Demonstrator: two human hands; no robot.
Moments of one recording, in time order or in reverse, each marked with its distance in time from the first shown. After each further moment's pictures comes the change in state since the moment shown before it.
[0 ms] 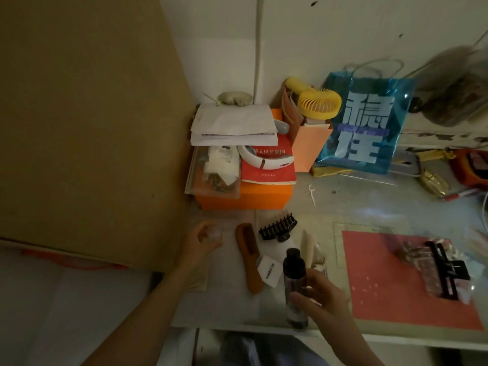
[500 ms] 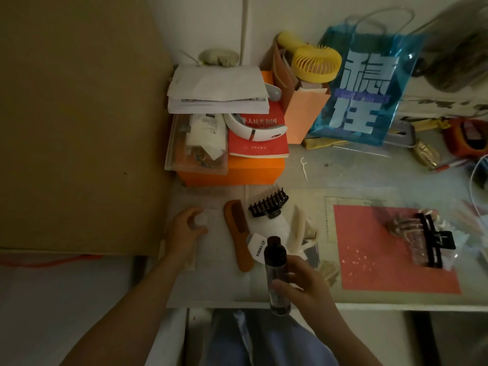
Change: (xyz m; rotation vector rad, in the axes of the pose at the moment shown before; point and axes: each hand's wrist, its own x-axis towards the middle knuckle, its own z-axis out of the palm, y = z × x) left_hand 0.015 -0.050 0.015 0.158 0.032 -0.029; right_hand 0.001 0.015 0.018 -0.012 -0.029 0.096
